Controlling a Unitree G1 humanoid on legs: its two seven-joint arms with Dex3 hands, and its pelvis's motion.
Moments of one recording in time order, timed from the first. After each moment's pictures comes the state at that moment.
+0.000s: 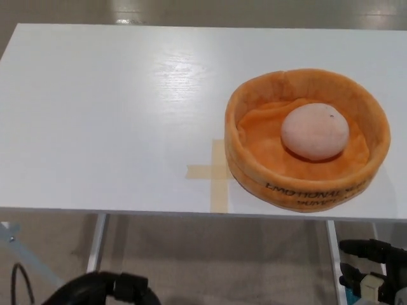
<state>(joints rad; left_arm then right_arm) -0.01 0.43 -0.08 0.42 -0.28 0.09 -0.90 -0.43 -0.26 -0.12 1.29 -0.07 -0.26 -0.04</state>
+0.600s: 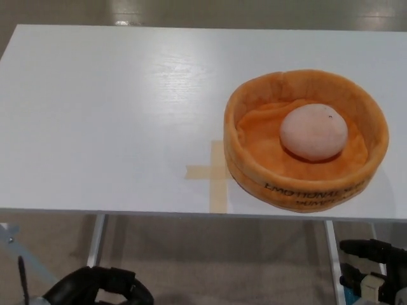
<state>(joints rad) -0.14 0.42 -0.14 0.66 -0.08 -0.03 -0.61 -0.43 -0.26 -0.12 1.29 -0.07 -0.25 -0.04</state>
